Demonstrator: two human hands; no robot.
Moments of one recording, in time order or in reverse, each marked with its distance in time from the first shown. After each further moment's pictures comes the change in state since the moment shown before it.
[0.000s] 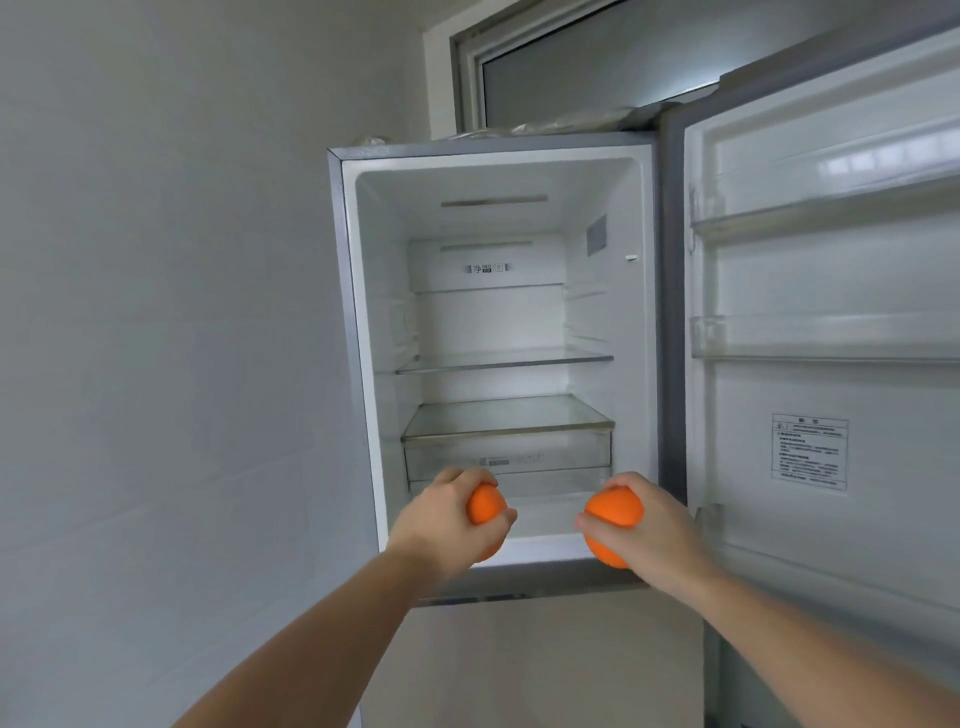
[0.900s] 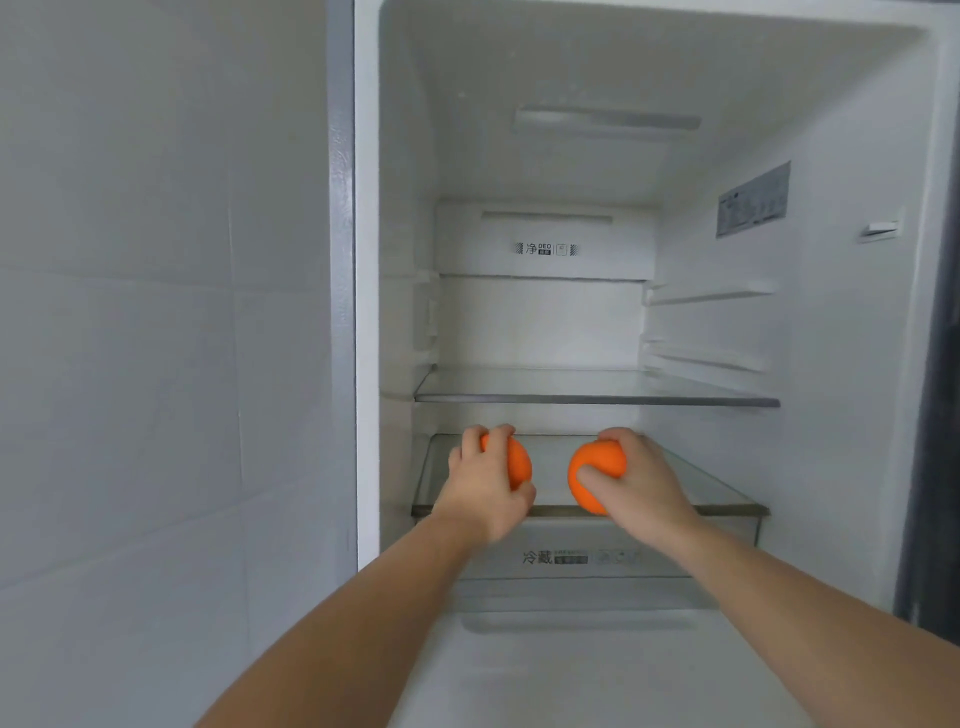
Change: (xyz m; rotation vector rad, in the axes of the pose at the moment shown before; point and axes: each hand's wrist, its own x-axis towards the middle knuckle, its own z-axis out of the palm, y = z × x) left_hand 0.294 -0.159 0.062 -0.093 0.056 0.024; right_hand 0.310 -0.003 0.171 -0.082 0.063 -0.083
